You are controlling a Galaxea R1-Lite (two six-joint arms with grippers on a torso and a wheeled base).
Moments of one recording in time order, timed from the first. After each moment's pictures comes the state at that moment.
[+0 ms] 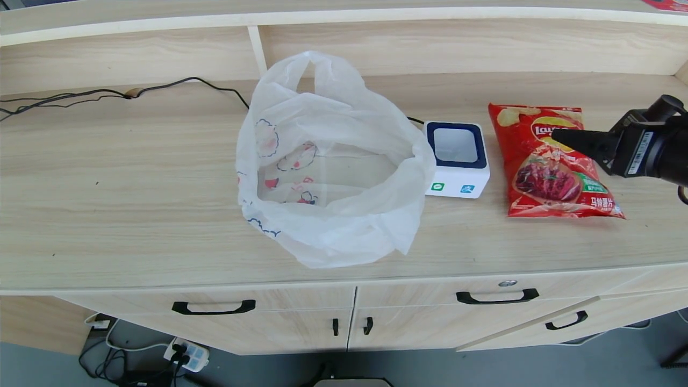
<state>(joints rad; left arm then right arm) 0.00 0.00 0.00 -0.03 0.00 0.01 0.18 1.33 -0.96 -0.30 -0.02 -0.01</state>
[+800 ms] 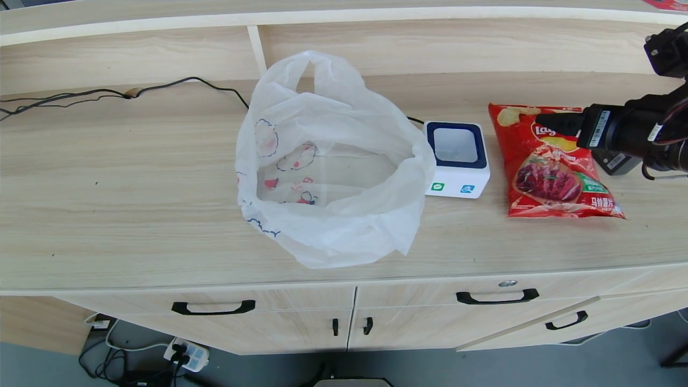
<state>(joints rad) 0.00 0.00 0.00 -0.03 0.00 0.01 0.10 1.54 -1.17 -0.29 -0.04 0.03</state>
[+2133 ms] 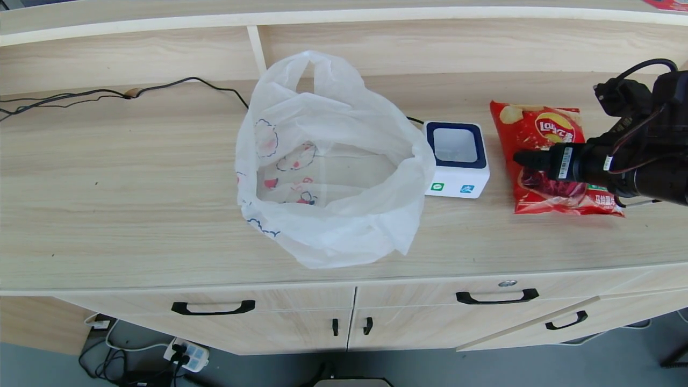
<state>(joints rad) 0.00 0.00 0.00 -0.03 0.00 0.01 0.11 1.62 -1.13 -0.23 -0.08 0.04</state>
